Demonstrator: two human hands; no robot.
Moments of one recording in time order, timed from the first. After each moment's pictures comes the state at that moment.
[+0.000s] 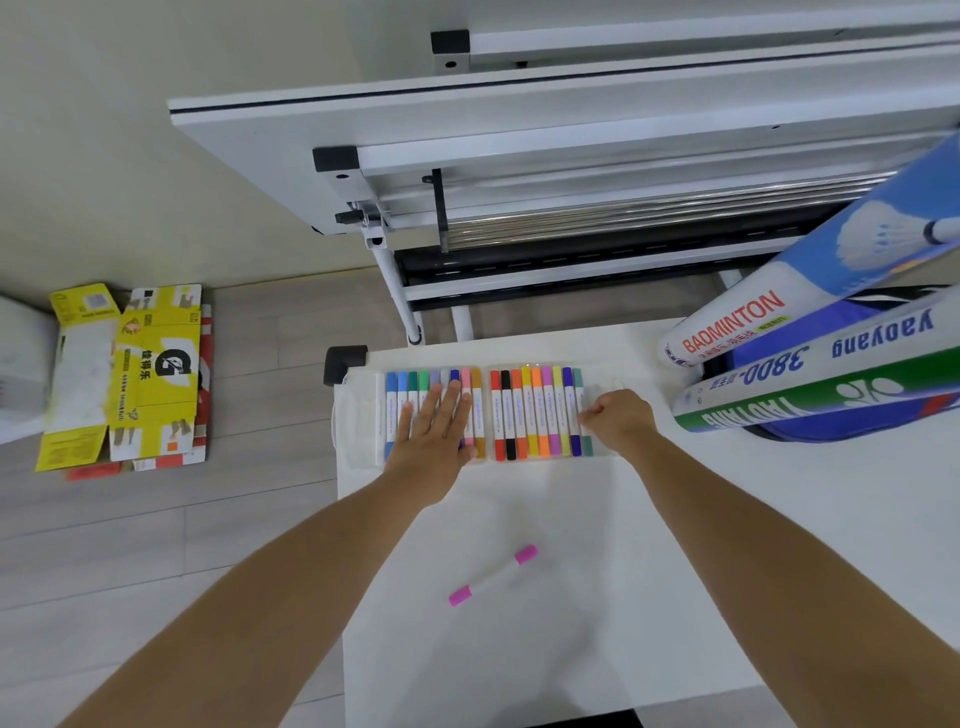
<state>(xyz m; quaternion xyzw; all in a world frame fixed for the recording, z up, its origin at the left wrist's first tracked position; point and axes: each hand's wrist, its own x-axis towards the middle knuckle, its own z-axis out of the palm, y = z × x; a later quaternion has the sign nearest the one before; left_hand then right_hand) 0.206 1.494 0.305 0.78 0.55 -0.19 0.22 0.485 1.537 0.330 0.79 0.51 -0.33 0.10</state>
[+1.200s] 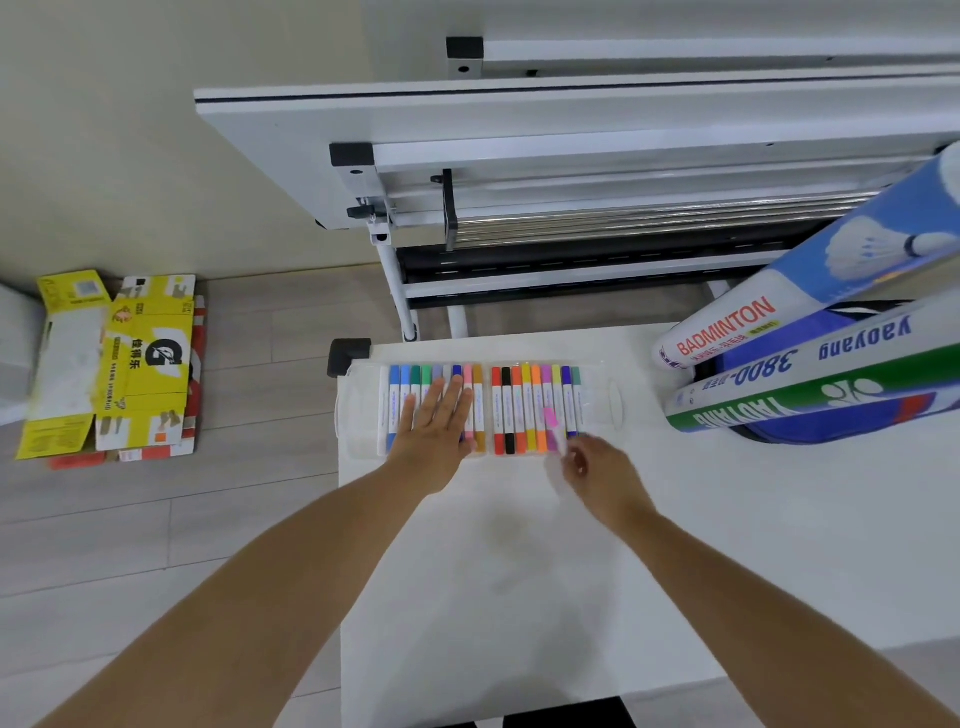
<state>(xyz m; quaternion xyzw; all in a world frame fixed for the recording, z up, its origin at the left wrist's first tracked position) 0.206 1.495 0.309 0.78 0.55 -0.19 0.23 0.466 1.450 0.351 0.69 0.65 -0.31 -0.03</state>
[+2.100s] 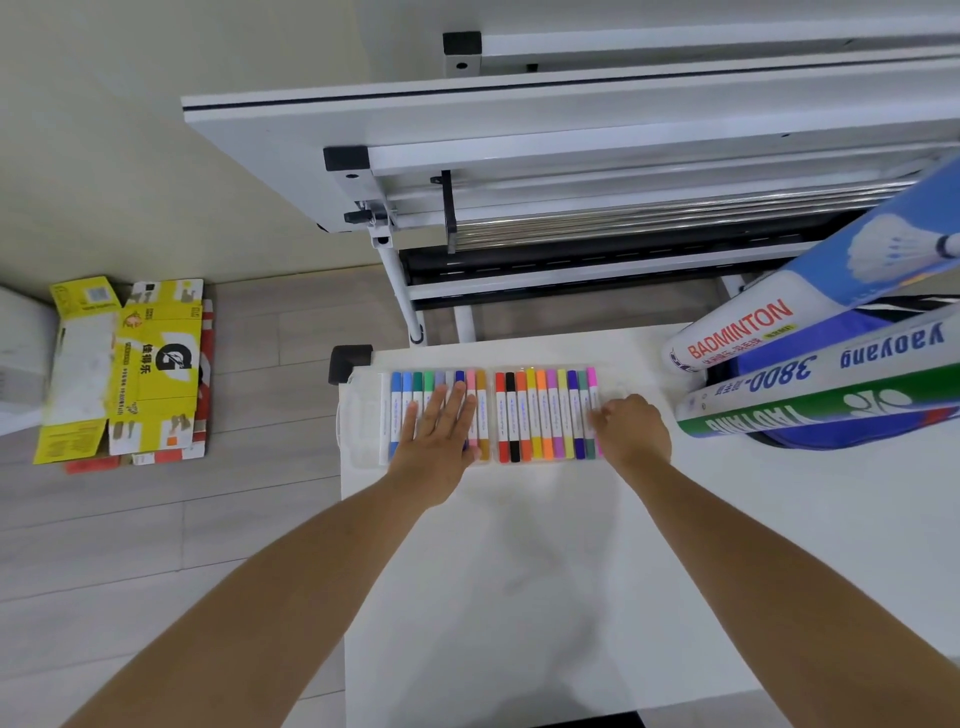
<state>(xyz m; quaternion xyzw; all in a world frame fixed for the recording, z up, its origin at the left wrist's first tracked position) 0.206 1.494 0.306 0.78 0.55 -0.18 0.23 0.486 1.518 0.332 0.80 0.55 -0.22 0.06</state>
